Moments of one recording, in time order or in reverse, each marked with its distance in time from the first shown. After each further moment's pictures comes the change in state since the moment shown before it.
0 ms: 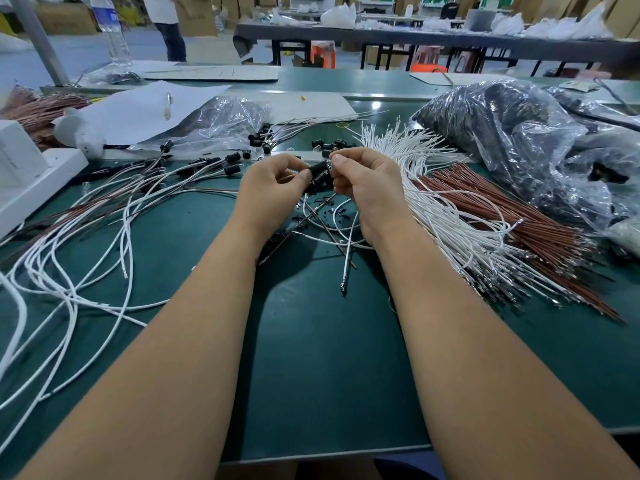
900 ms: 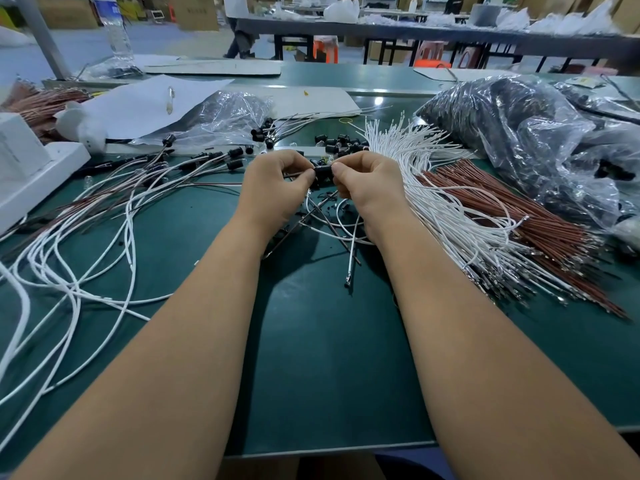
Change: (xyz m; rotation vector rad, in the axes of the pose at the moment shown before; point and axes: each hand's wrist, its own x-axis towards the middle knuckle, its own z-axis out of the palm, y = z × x) left_hand -0.002 0.004 0.000 0.219 0.052 0.130; right_hand 0.003 0.009 -0.001 -0.220 0.028 0.003
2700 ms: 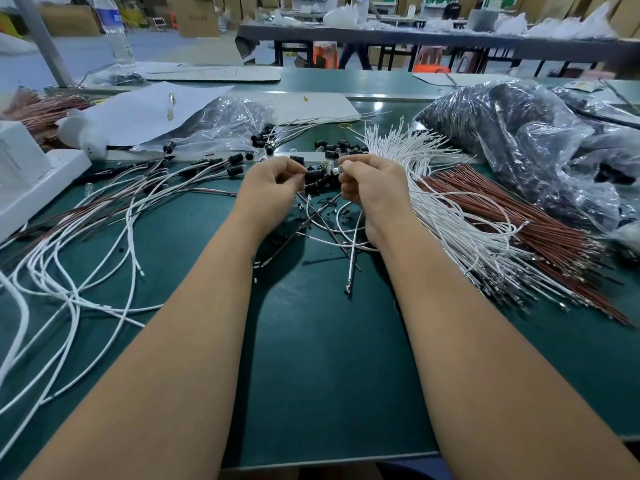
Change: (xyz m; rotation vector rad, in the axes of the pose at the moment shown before) left_hand 0.007 -0.009 -0.003 -0.161 -0.090 -0.181; right_hand -0.003 -0.011 -0.002 0.137 0.018 0.094
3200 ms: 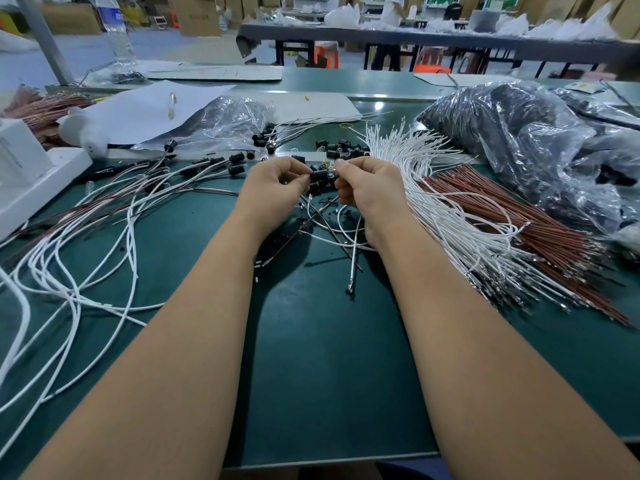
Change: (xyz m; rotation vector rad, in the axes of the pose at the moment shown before) left_hand -0.002 0.004 -0.001 0.018 -0.033 0.014; right_hand 0.000 0.004 0.003 -0.054 -0.034 -0.039
